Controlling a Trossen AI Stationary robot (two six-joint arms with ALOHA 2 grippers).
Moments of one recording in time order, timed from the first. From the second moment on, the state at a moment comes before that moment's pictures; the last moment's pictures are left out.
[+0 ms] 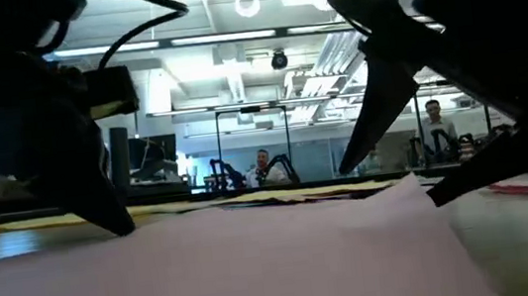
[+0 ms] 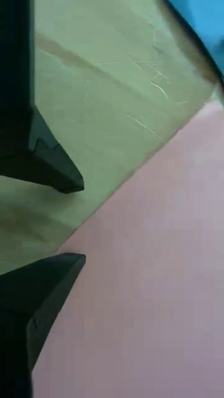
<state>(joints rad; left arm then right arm) -0.47 1.69 0.69 -0.13 -0.46 -0.78 0.70 2.12 1.25 -0.36 0.73 -0.41</state>
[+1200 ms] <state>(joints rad) -0.37 1.56 0.79 -0.24 -0.49 -0.73 0.68 2.04 1.66 -1.06 0.32 0.42</state>
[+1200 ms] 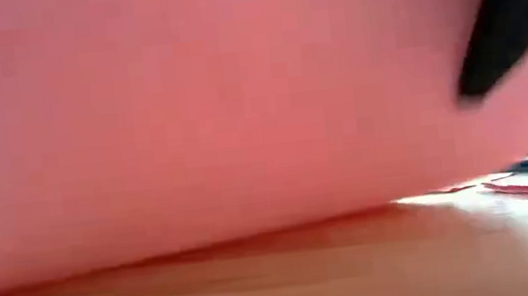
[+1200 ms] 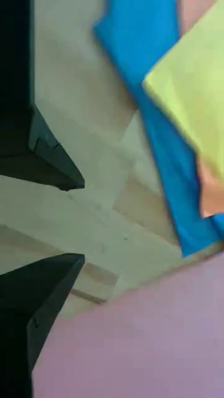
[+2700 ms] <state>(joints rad) -0.48 1.29 0.80 -0.50 -0.73 -0.93 0.75 1.47 0.84 -1.04 -0.36 2.24</state>
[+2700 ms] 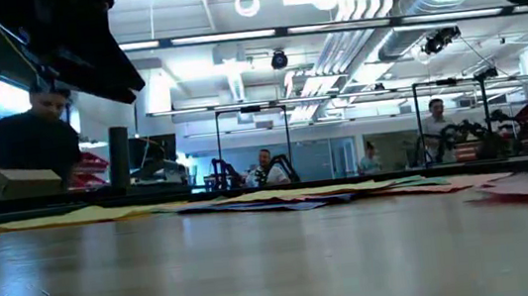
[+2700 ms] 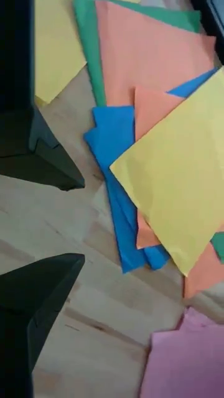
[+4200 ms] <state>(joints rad) -0.47 1.29 0.80 -0.49 -0.70 -0.86 0.74 1.54 0.76 -0.85 -0.58 2.24</state>
